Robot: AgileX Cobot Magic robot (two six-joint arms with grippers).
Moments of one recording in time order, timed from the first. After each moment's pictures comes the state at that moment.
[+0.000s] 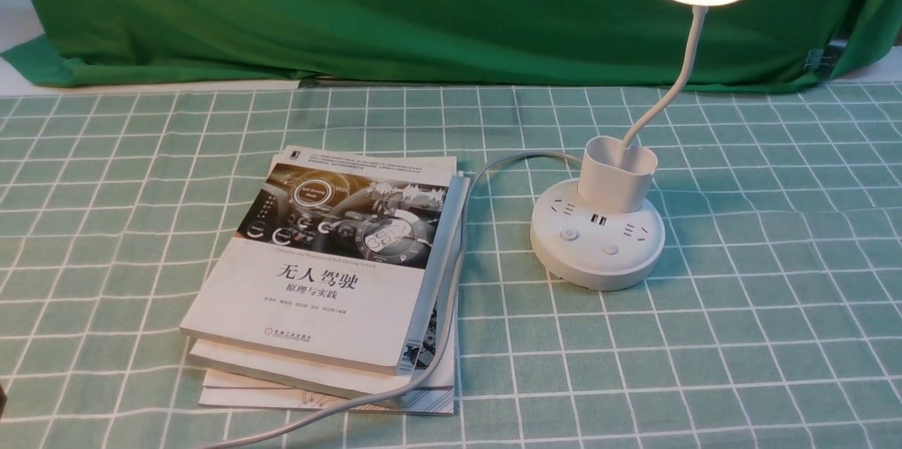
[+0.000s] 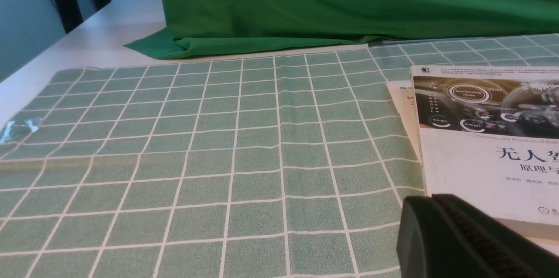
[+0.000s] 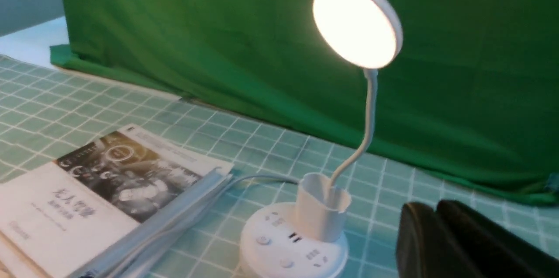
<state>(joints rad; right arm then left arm) 0.40 0.42 -0.60 -0.01 0.37 -0.11 0.01 0.00 0.01 0.00 0.21 0.06</state>
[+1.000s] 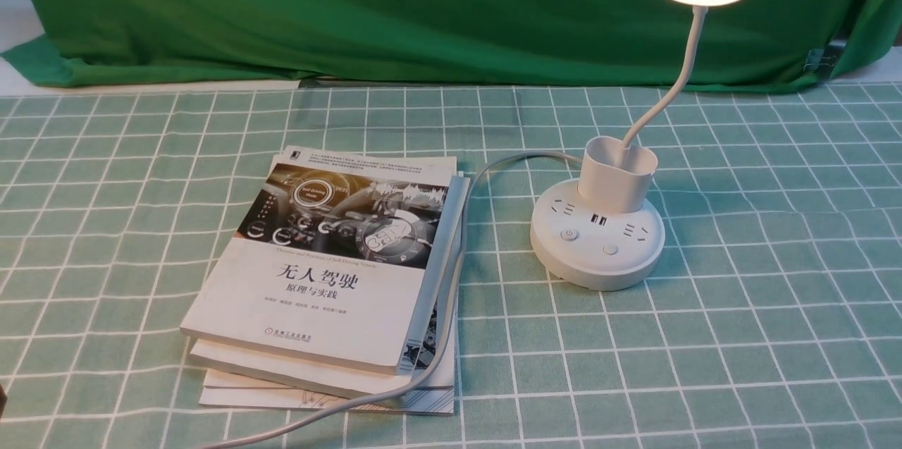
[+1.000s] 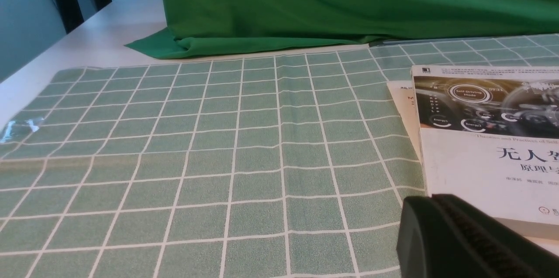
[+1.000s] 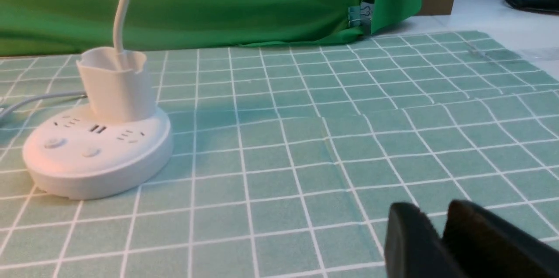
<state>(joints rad) -0.02 0.00 0.01 -0.13 0.22 0.17 0.01 0.00 0.01 0.00 0.21 0.06</state>
